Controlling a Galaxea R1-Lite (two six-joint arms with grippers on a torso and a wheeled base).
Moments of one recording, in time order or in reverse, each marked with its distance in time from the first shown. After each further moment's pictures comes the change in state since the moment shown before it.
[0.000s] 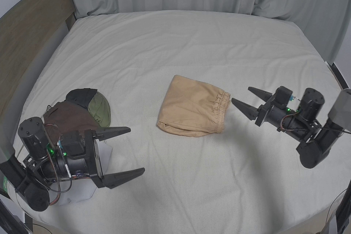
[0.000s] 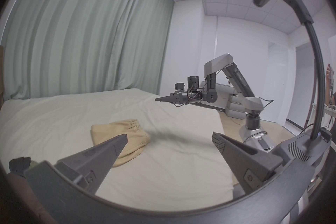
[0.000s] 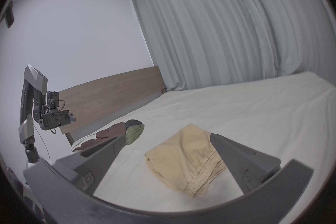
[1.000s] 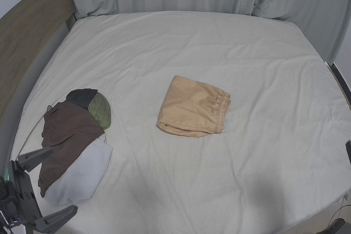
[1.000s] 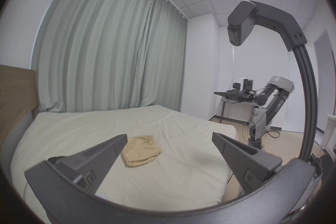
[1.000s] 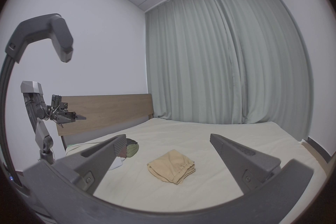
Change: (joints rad) left arm -0.088 -0.990 0.208 0.597 0.381 -0.101; right arm -0.183 -1.425 0.533 0.656 -0.026 -0.072
